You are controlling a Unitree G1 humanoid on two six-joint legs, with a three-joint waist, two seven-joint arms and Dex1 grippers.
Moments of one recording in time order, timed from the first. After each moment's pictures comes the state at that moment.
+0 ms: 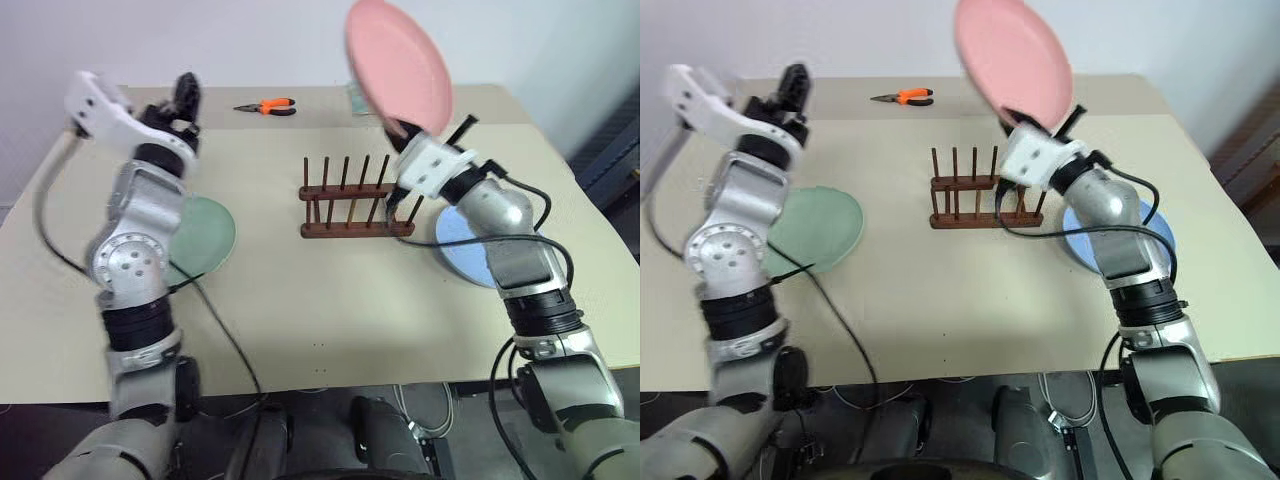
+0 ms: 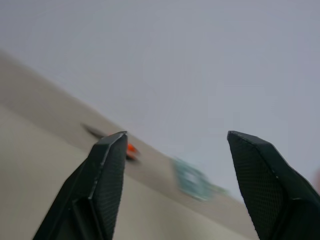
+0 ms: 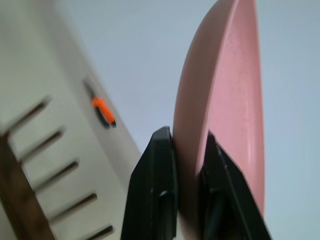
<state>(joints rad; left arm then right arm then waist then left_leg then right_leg) -0.64 0.40 0.26 -0.22 -0.83 0.51 0.25 -0.69 -0.47 0.00 0.03 -0.06 -0.01 0.44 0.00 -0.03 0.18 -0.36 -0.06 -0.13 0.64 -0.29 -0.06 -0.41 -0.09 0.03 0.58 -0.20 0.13</state>
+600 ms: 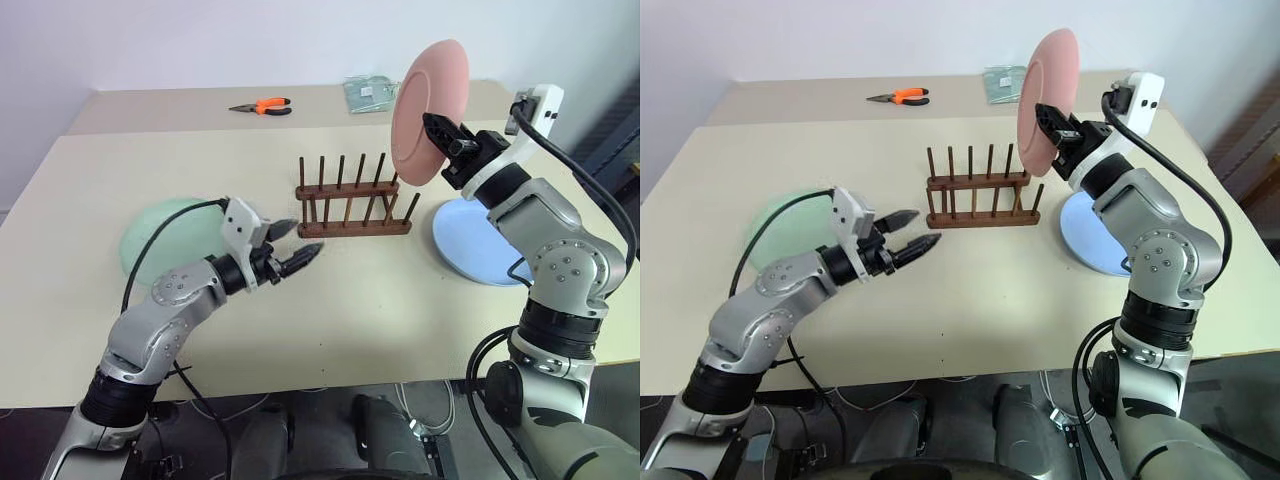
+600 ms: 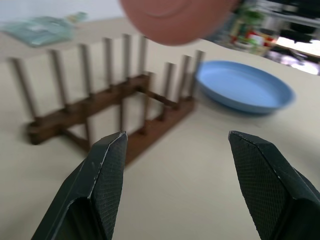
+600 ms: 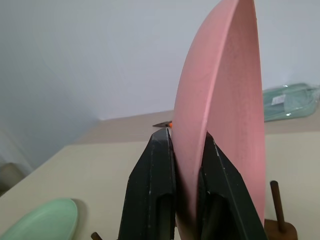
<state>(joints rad) -0.29 0.54 -0.14 -0.39 -0.64 0.53 -0.51 -0.66 -0.34 -0.36 -0.24 0.79 0.85 0.20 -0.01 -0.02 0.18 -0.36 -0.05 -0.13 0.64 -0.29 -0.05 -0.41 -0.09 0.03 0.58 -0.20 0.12</state>
